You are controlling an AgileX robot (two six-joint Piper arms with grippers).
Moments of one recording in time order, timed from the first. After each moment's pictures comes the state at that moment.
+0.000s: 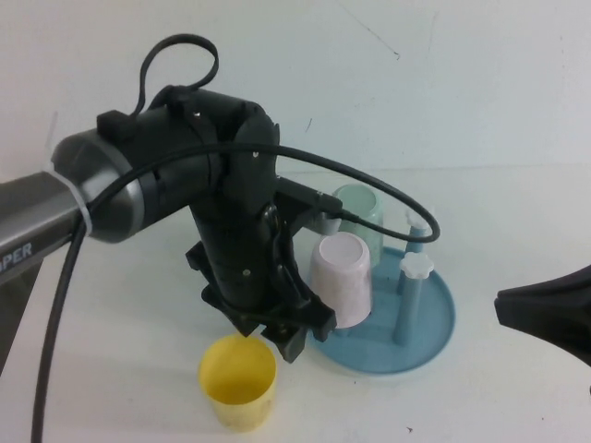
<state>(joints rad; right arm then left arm) 0.18 1.02 -0.64 1.20 0.83 -1.40 -0.62 1.76 -1.43 -0.13 1.24 0.01</state>
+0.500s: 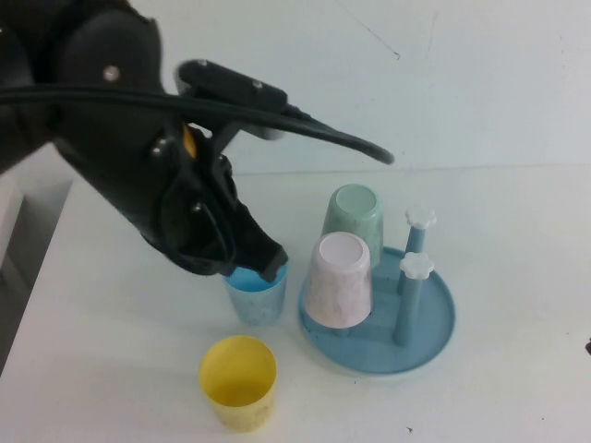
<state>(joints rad) 0.18 0.97 -0.64 0.48 0.77 -0.95 -0.62 1.46 -1.47 -0.02 1.27 -0.05</state>
